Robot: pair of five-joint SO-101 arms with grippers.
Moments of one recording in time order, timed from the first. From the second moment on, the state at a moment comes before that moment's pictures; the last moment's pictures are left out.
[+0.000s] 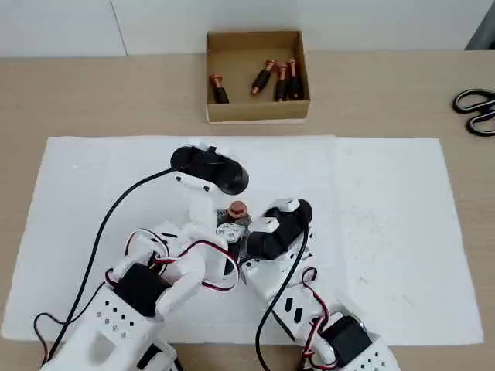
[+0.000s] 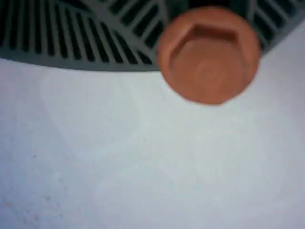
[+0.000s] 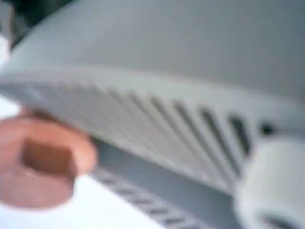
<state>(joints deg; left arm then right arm) 31.6 -56.7 54.2 59.4 21.3 -39.3 -102.4 90.5 41.1 -7.9</state>
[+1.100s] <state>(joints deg) 7.8 -56.3 41.5 69.1 13.9 -31.7 -102.4 90.5 39.5 -7.9</state>
